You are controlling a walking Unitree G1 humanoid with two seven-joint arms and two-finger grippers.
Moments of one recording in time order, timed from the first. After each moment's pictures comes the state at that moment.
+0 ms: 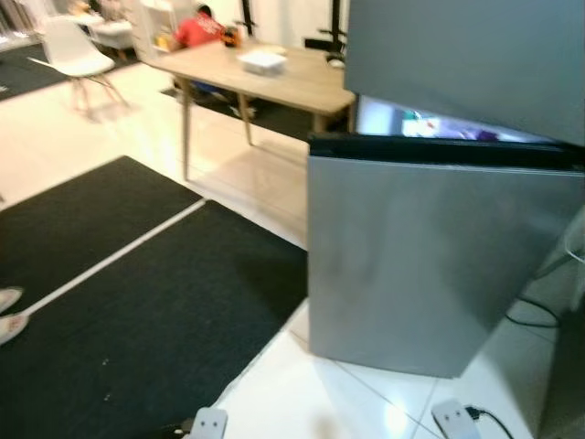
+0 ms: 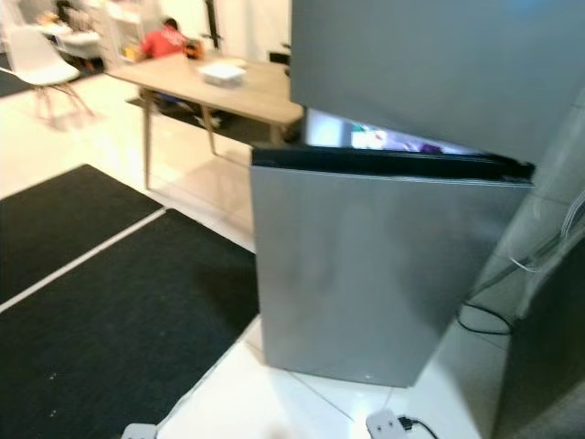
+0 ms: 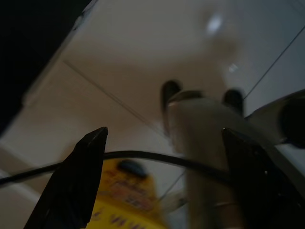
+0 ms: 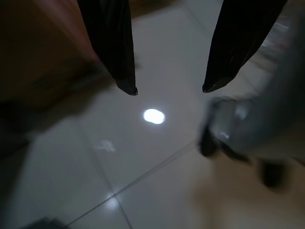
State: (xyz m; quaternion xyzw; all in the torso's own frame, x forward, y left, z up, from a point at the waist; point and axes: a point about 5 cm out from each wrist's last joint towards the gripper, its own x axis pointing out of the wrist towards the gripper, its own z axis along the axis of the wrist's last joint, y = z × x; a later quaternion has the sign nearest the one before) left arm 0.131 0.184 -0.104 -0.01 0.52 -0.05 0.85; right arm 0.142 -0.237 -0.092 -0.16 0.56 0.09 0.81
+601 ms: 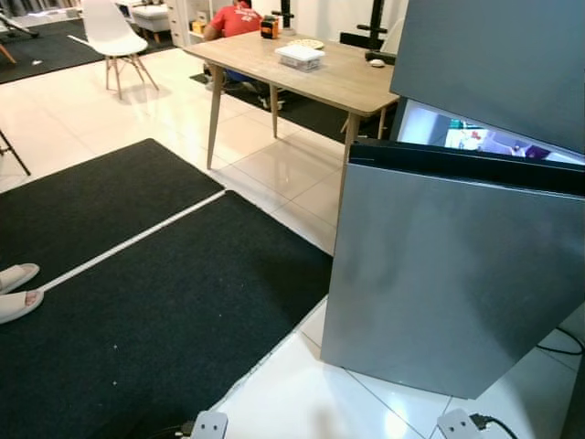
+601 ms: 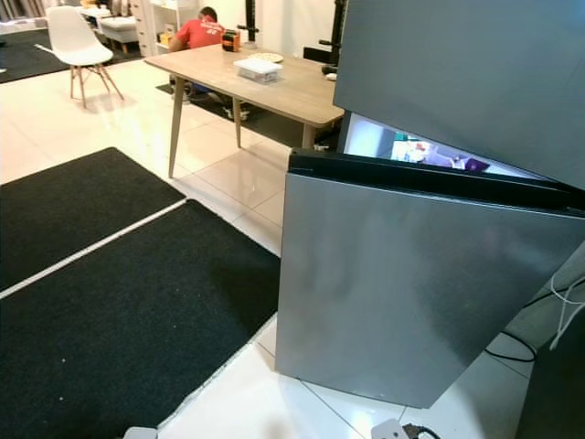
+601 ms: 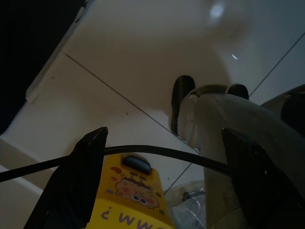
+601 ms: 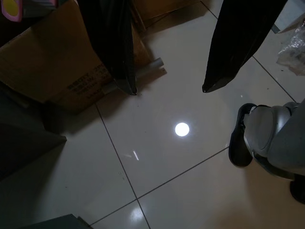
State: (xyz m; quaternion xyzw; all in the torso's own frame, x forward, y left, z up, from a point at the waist) left arm 0.126 0.185 -0.106 0.00 0.53 -0.04 0.85; right arm 0.142 -0.238 -0.093 -0.21 0.55 0.06 0.80
